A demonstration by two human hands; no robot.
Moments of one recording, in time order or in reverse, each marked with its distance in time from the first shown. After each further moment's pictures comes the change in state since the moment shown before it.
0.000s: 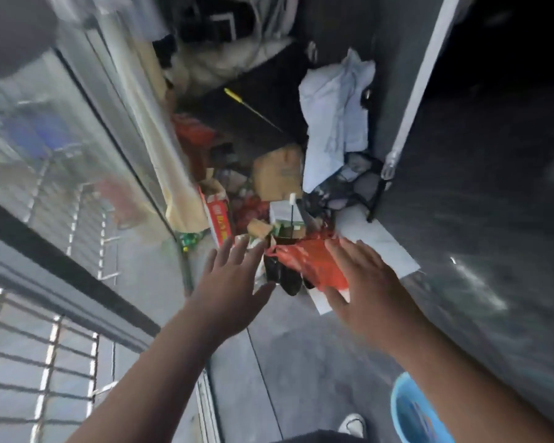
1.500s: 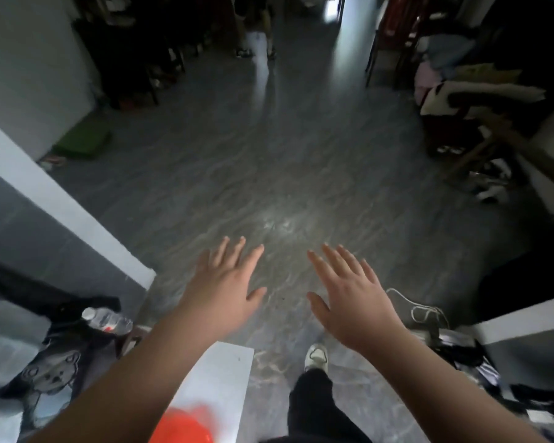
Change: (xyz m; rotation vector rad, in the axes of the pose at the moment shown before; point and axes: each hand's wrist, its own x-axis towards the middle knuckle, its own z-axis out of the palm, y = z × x) left_hand 0.819 0.686 0.143 0.169 -0.254 0.983; right_hand 0.253 0.793 -0.222 -0.088 0.134 0.947
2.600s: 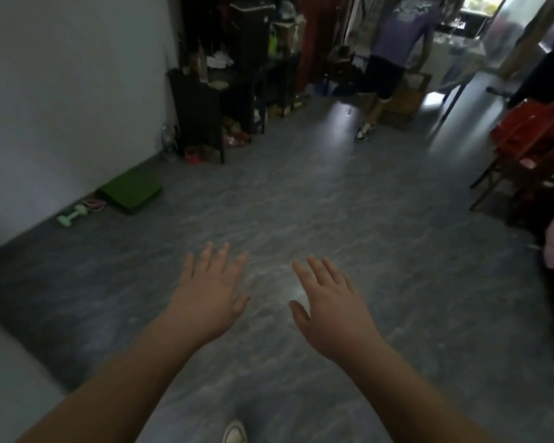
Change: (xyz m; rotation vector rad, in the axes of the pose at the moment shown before) left_hand 0.677 -0.470 -0.161 -0.055 0.063 -0.399; right_hand 0.905 -0.083 -0.088 -0.033 -0.017 -0.306
